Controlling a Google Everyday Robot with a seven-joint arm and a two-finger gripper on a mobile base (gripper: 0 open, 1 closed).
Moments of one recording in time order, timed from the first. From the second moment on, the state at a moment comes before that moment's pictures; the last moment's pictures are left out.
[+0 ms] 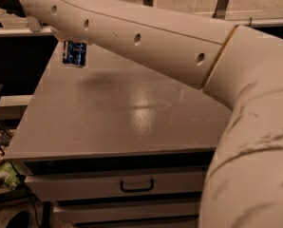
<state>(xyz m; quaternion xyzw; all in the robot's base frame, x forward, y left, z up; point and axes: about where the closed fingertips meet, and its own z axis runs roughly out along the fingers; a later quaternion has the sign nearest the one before) 0.704 0.176 0.960 -0.91 -0.01 -0.40 0.11</state>
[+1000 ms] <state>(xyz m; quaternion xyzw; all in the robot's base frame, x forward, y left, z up) 0.693 0.181 0.955 -0.89 -0.15 -0.42 0.09</state>
